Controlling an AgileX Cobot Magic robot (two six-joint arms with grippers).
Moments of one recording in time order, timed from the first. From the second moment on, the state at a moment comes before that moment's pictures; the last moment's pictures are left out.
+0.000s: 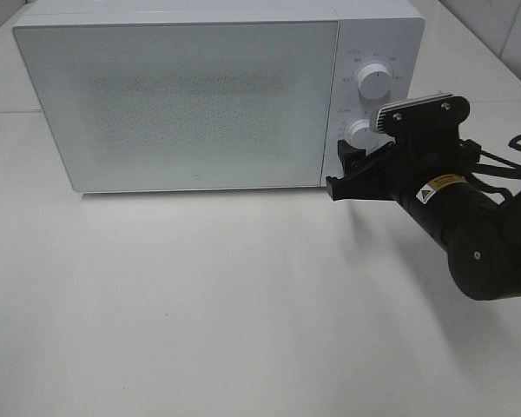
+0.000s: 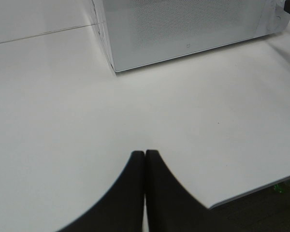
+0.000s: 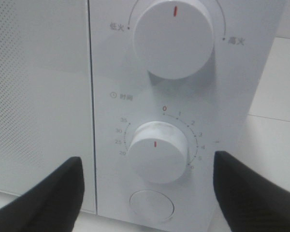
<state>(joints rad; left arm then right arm) -0.24 0.00 -0.51 -0.09 1.06 0.13 0.49 1.96 -0.56 0.25 -1.21 -0.22</state>
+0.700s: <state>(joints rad) -0.24 0.00 -0.51 -0.09 1.06 0.13 0.49 2.00 -0.64 0.32 -1.21 -0.22</state>
